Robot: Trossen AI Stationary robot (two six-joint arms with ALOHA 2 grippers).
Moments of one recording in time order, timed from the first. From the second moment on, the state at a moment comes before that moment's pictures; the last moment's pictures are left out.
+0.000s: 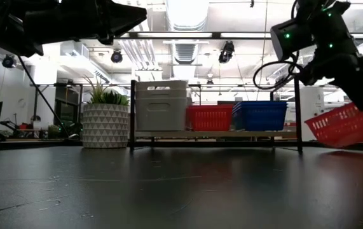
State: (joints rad) left arm -0.03 1.19 0.34 1.14 -0.16 0.29; right arm -0.27 1.30 0.88 -1.41 -0.06 0.67
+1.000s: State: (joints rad) left arm -0.07 1.19 0.34 1.14 -0.15 0.01; right arm -0.19 1.27 1.05 -1.50 -0.59 0.38
